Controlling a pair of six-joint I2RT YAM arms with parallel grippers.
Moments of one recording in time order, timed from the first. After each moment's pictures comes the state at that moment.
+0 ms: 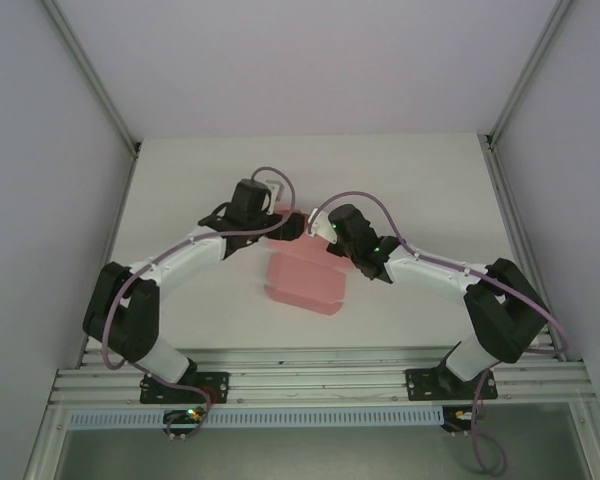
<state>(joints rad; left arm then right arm) -0.60 1.57 1.07 -0.23 0.06 -0.33 0.68 1.56 0.94 -0.04 0.39 -0.62</state>
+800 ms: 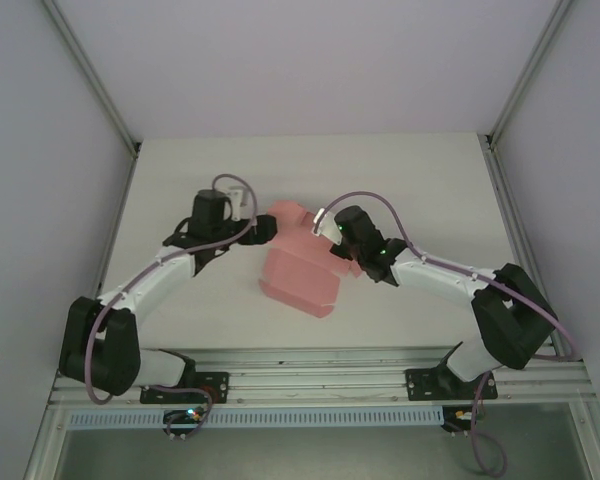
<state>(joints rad) -0.37 1.35 0.81 -0.12 0.32 -0.37 0.66 1.51 0.89 -0.04 0.34 -0.56</state>
